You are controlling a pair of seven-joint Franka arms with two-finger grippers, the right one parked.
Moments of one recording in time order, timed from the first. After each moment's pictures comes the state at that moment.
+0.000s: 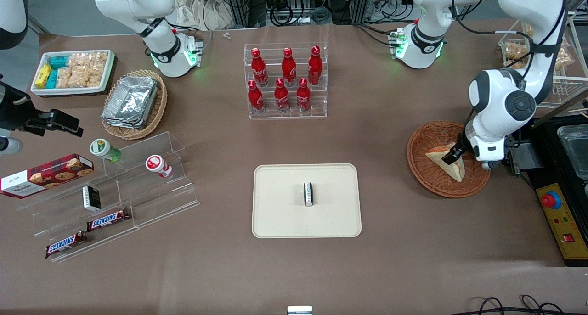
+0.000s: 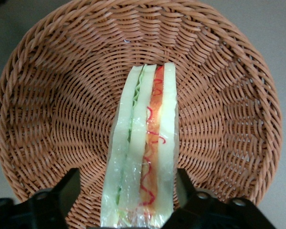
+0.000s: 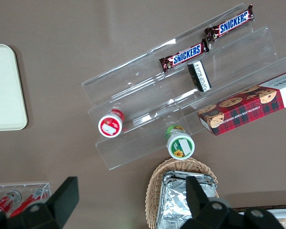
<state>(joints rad) 0.05 0.13 -0.03 -2.40 0.04 2.48 -0.82</state>
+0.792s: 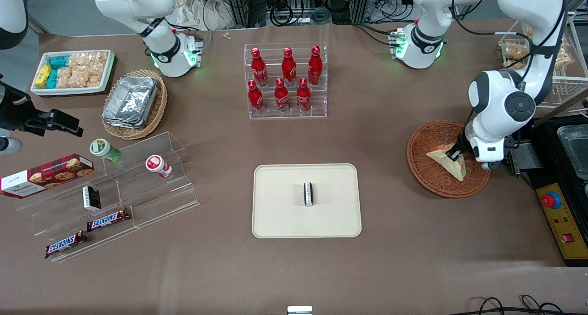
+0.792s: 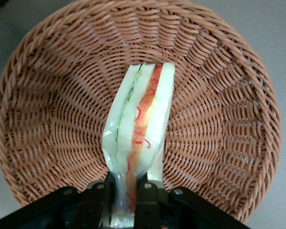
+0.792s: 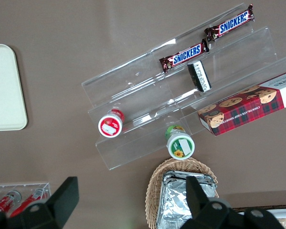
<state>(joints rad) 0.05 0.12 -0.03 -2.39 0.04 2.46 -0.82</state>
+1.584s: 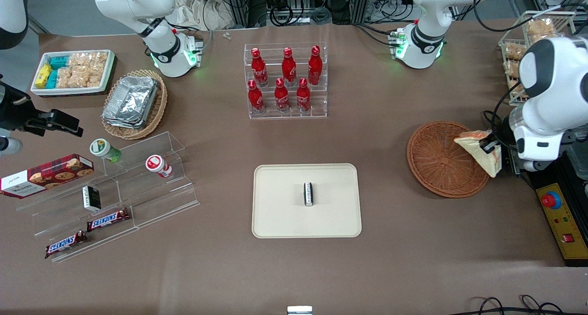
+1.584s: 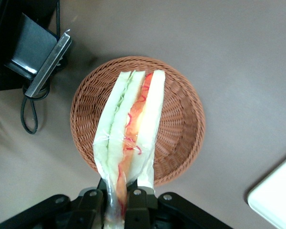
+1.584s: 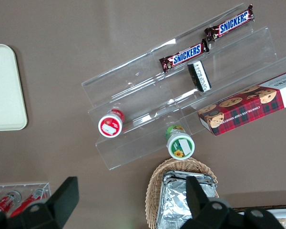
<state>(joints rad) 0.04 0.05 -0.07 -1.86 0.06 1.78 -0.68</state>
